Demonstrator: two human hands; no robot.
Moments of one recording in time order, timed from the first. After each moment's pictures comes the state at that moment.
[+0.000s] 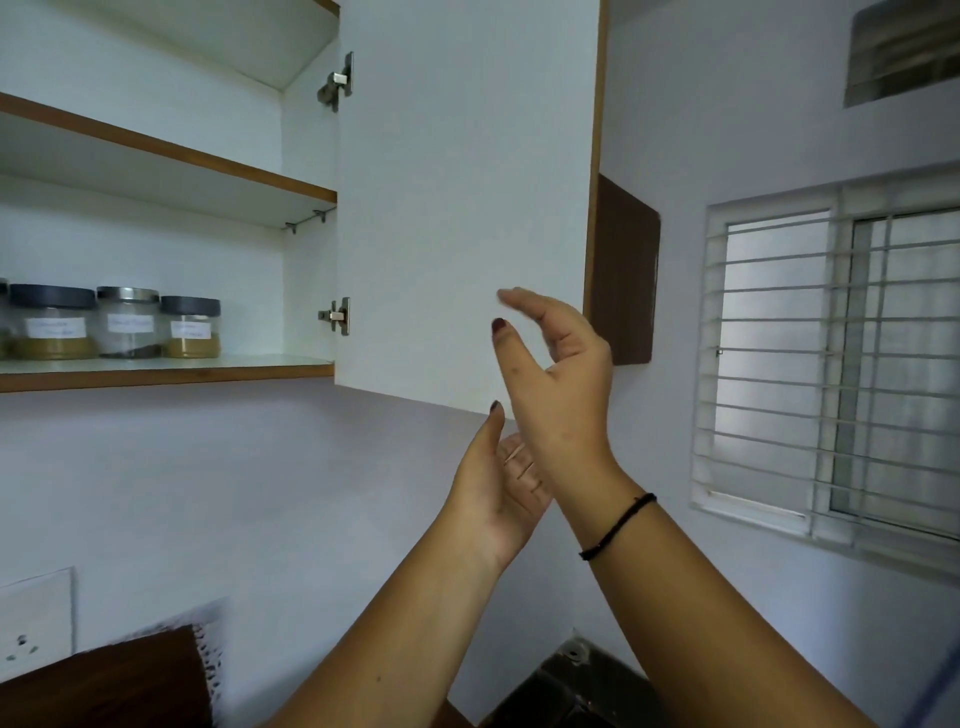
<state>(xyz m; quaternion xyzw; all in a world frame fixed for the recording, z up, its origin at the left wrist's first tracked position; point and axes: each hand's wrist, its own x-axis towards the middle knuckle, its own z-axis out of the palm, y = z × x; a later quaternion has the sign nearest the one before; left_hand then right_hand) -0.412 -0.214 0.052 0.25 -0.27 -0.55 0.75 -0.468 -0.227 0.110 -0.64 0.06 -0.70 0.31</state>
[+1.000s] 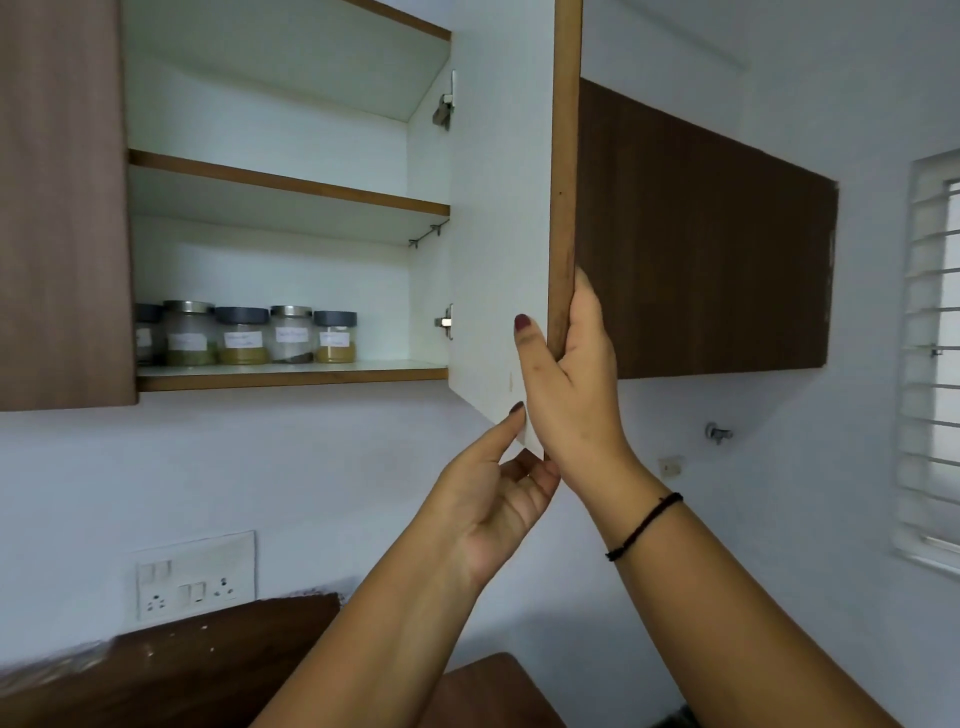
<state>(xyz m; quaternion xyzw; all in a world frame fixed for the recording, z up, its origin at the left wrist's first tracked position) -0.374 -0.167 0.061 0.27 -0.22 -0.46 0.82 -0.421 -0.231 0.111 -0.70 -0.02 -0.61 0.37</state>
